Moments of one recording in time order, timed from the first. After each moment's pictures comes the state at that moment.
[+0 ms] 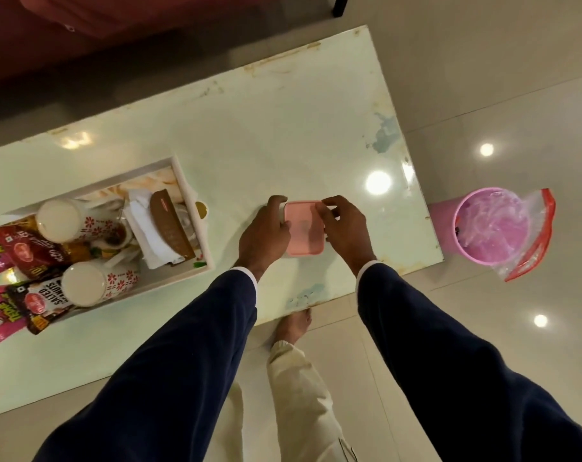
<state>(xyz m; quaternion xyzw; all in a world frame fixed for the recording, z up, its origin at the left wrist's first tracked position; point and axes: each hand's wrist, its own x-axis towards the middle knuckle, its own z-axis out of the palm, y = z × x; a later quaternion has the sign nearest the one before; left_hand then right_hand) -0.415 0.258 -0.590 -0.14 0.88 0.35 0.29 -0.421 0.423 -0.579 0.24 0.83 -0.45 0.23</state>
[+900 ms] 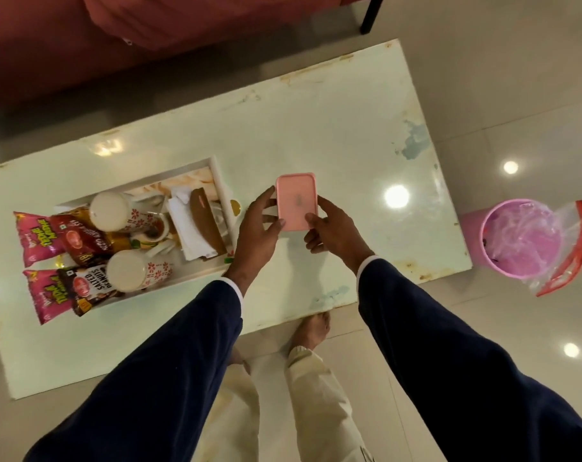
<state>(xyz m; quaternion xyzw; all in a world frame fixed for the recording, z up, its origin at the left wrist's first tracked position) -0.393 0.192 -0.571 -0.20 0.80 0.55 0.15 -0.421 0.359 -0.572 0.22 0.70 -0.57 0.37</state>
